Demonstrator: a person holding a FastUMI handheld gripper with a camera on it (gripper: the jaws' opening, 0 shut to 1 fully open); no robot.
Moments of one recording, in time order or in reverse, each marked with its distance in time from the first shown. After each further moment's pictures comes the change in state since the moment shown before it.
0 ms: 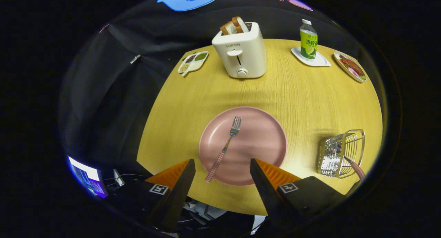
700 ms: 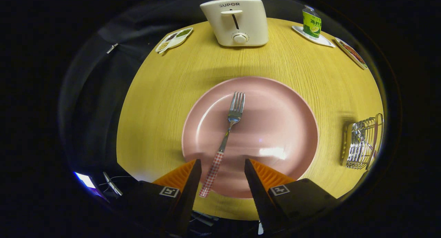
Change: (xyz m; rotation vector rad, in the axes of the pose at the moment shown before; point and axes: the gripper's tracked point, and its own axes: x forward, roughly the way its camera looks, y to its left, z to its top) arm 0.074 -0.001 -0.034 0.054 0.123 -0.111
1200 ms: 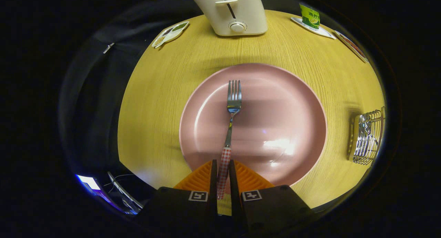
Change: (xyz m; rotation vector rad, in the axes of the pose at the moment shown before) arm 0.003 0.001 -0.014 0.027 0.076 0.033
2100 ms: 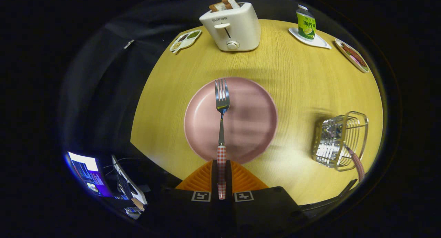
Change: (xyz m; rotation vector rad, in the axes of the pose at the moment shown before) arm -0.116 -0.053 -0.011 -0.149 -0.027 0.068
